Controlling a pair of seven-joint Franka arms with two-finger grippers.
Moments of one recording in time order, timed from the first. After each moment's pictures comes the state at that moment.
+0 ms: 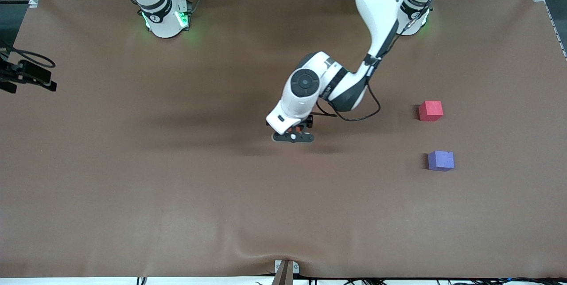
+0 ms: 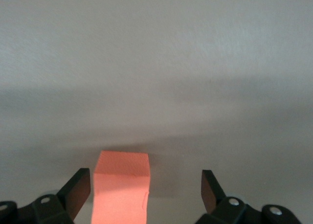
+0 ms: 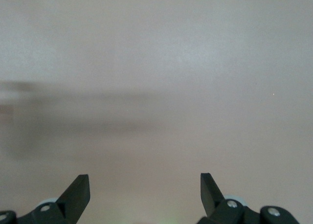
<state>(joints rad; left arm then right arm) -0.71 0.72 -0.08 -1.46 -0.07 2.25 -0.68 0.02 0.06 -0.12 -1.46 0.02 1.45 -0.13</state>
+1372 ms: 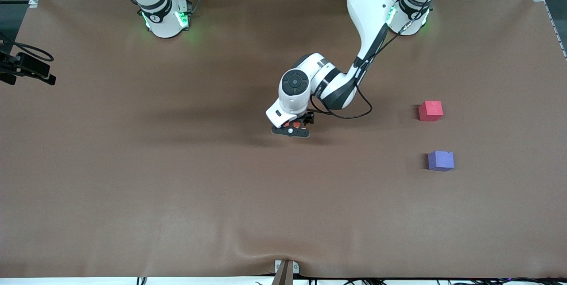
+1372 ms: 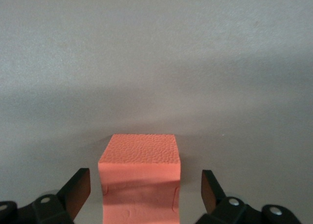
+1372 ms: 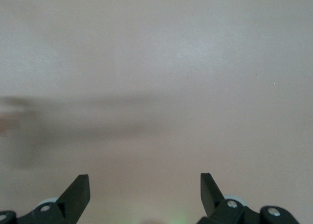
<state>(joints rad) -0.74 0.74 -0.08 -1.56 -0.02 2.27 -0.65 -0.01 0.04 -0.07 -1.46 0.02 1.44 -0.06</state>
